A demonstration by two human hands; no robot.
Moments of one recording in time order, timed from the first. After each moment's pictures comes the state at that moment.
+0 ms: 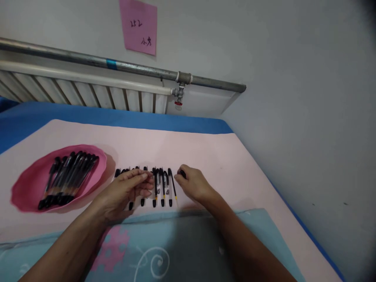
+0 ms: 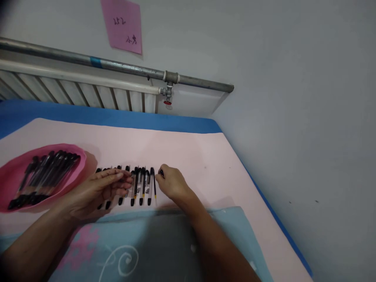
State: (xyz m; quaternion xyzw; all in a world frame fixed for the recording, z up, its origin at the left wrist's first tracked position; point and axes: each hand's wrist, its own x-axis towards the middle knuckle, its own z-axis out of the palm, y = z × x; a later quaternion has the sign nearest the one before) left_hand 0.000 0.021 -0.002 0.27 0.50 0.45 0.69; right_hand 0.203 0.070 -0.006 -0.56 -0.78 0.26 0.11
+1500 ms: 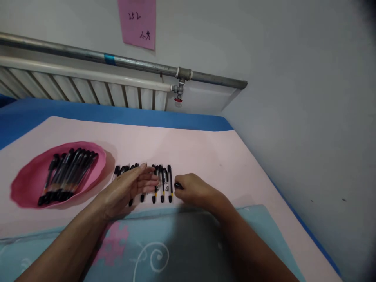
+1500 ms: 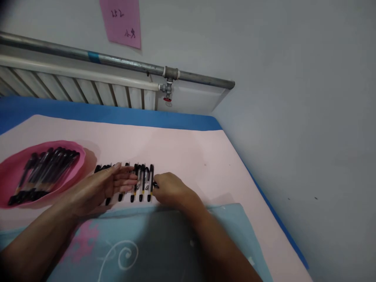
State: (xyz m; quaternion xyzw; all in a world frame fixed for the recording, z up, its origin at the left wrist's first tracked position) left_hand 0.003 0.020 -0.001 0.24 0.49 0.41 0.73; right_hand 0.205 0.055 0.012 -0.48 -0.84 0.27 -0.02
